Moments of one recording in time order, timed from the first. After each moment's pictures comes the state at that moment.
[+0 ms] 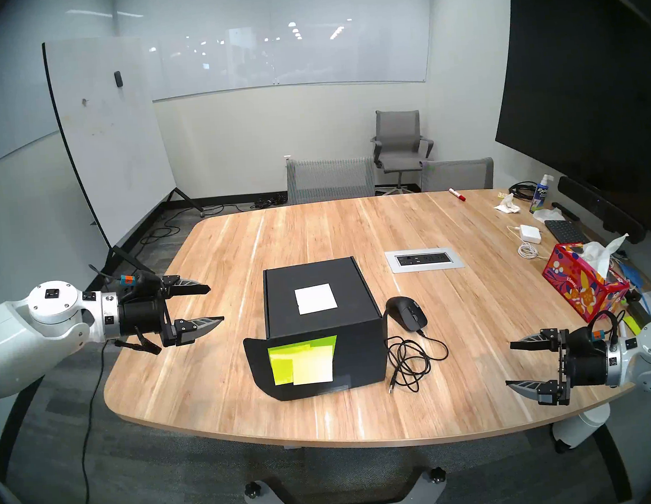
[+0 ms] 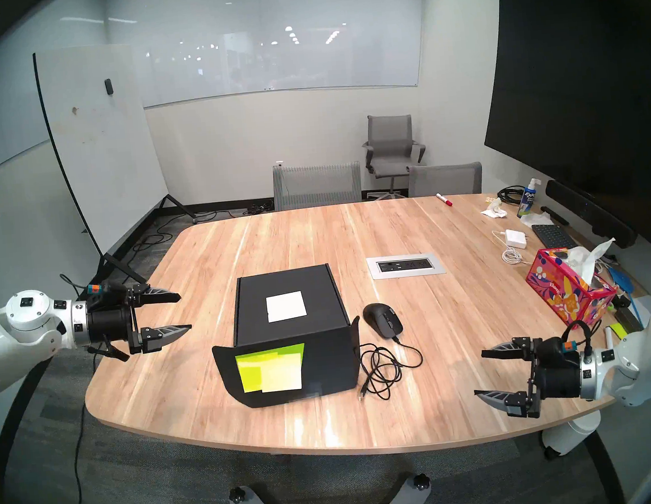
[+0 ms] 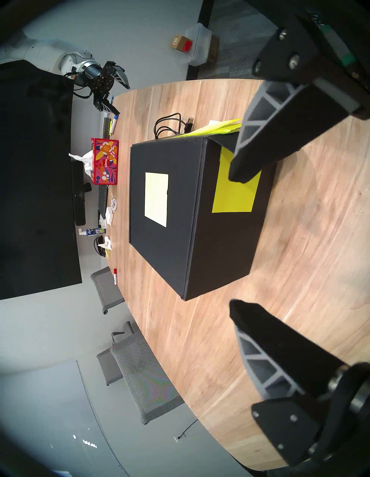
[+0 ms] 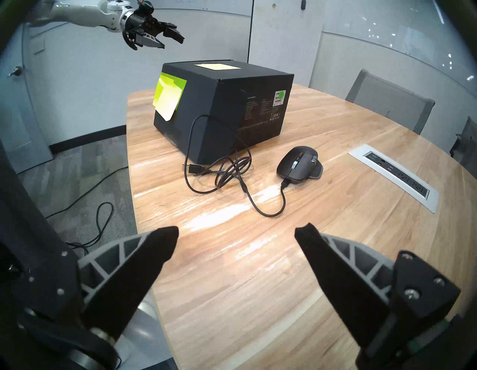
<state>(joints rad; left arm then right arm) 0.96 -0.13 -0.61 -1.65 -1.03 -0.15 -0.70 0.82 -0.53 -2.04 -1.74 1.33 -0.95 0.39</state>
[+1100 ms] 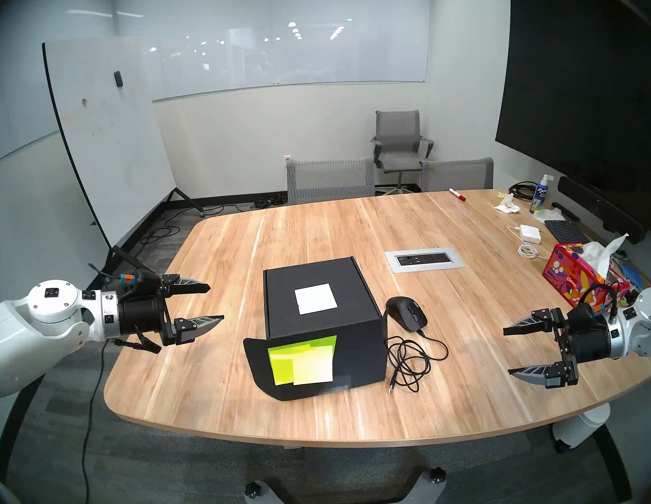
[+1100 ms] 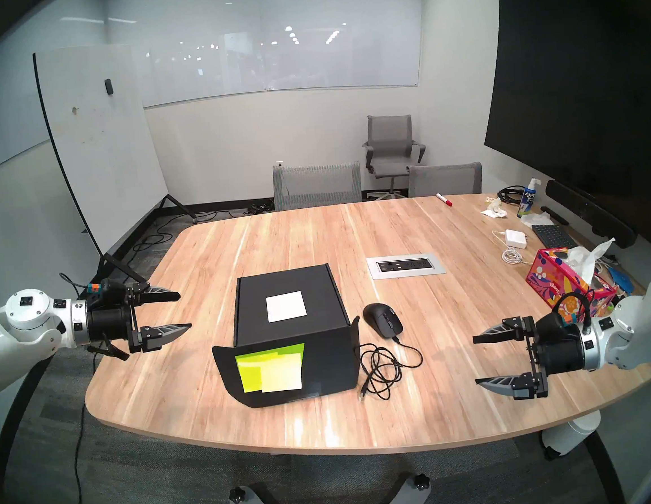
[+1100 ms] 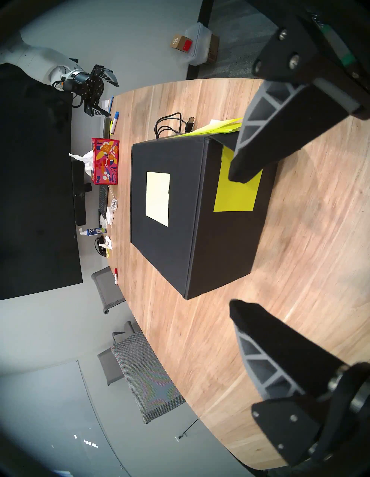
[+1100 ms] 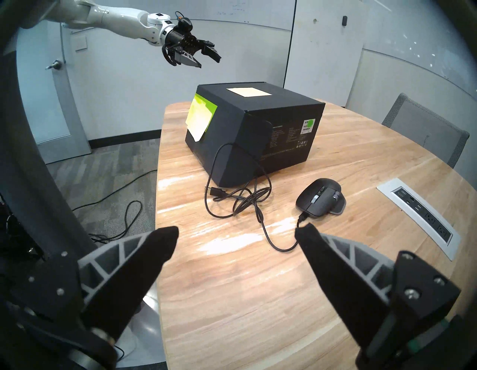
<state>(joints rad) 0.96 -0.13 -0.61 -1.65 -1.03 -0.15 -0.70 0.83 -0.55 -1.94 -1.66 1.48 -0.94 0.71</state>
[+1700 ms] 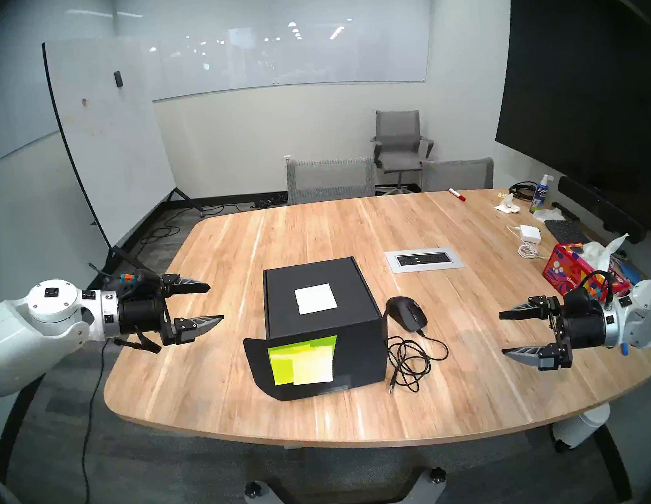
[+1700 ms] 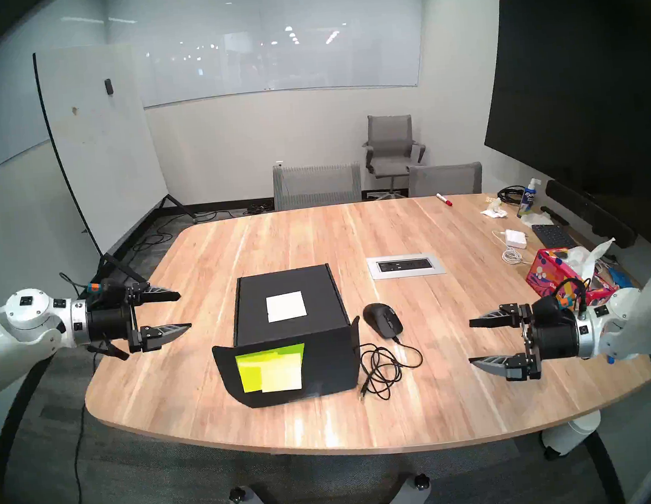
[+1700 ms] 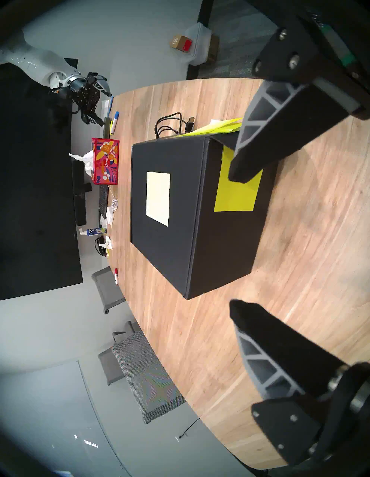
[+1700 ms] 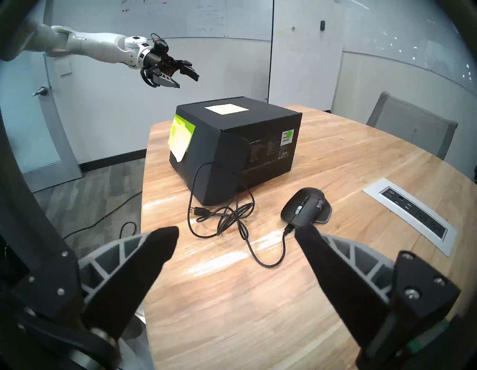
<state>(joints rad) 0.96 -0.13 -0.61 -1.65 -1.03 -0.15 -0.70 0.82 -0.50 -1.86 -1.62 1.63 -0.84 0.82</state>
